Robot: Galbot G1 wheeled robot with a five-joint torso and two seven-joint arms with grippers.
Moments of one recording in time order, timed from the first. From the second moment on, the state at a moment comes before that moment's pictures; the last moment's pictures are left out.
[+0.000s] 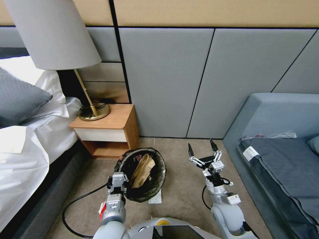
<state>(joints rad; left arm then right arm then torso) 1.88 -1.41 -0.27 -2.44 0.16 0.38 -0.44 -1.65 1.32 0.46 2.18 0.10 0.49 -0.05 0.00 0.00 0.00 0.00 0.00</state>
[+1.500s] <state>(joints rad) 1.88 -1.42 -0.27 -2.44 0.17 0.36 -0.46 -1.66 1.27 0.39 2.19 0.08 0.35 0.03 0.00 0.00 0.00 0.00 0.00</state>
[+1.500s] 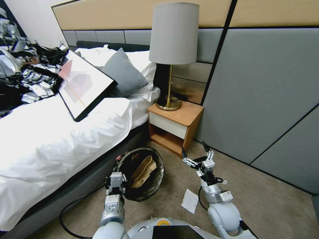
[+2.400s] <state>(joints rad) 1.86 -1.43 -0.27 -2.43 0.16 0.37 -0.46 -1.73 0.92 0.25 2.04 0.43 -0.29 0.28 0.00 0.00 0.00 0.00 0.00</state>
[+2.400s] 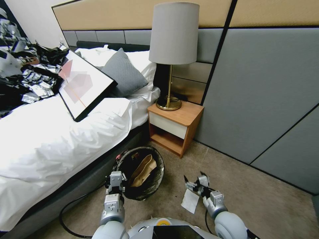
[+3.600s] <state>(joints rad) 1.87 -1.44 -0.27 -2.43 0.17 0.36 -0.46 -1.50 0.97 0.08 1.61 0.47 -0.29 0.14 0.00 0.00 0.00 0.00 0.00</state>
